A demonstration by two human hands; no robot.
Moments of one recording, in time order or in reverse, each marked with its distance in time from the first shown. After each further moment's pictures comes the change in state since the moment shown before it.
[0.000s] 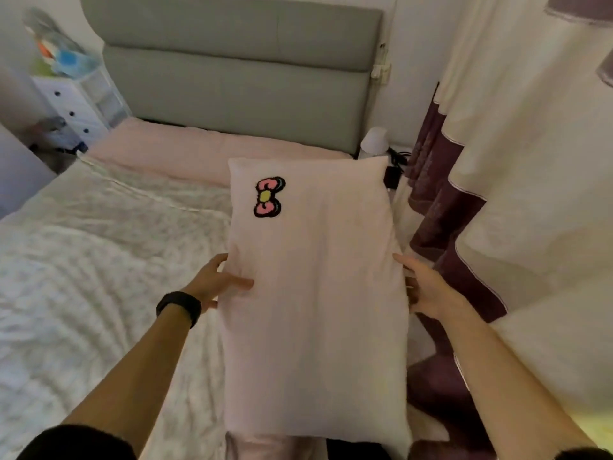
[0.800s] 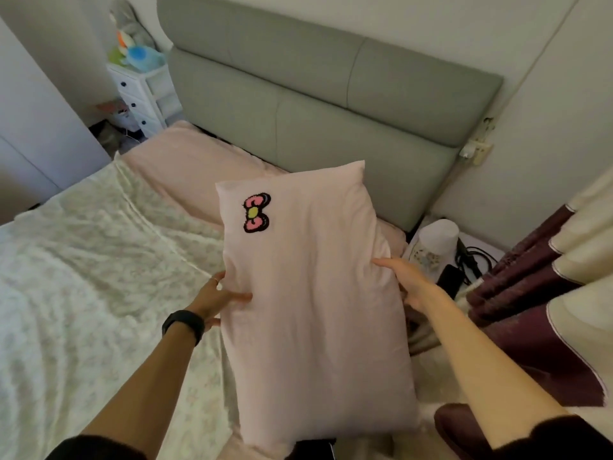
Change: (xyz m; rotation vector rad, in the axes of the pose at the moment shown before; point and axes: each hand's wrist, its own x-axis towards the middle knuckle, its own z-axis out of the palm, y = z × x) left_hand 0.269 0.204 -0.008 -0.295 0.288 -0.110; right_hand 0.321 -0.362 0.118 -0.407 -0.221 -0.086
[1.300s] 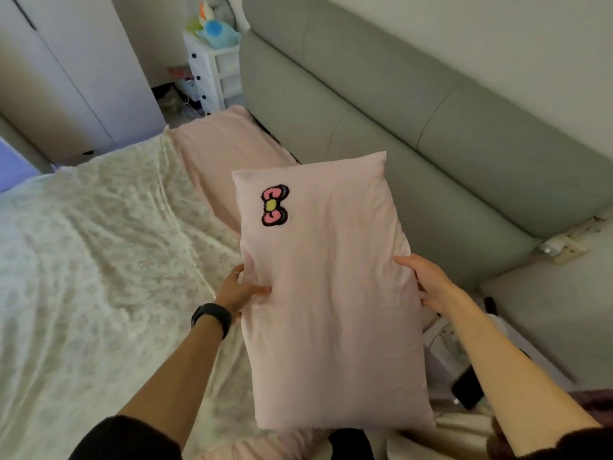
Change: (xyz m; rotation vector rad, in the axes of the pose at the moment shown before) left_hand 0.112 0.093 0.031 -0.354 0.180 -0.015; right_hand 0.164 -0.177 0.010 -0.300 -0.086 -0.041
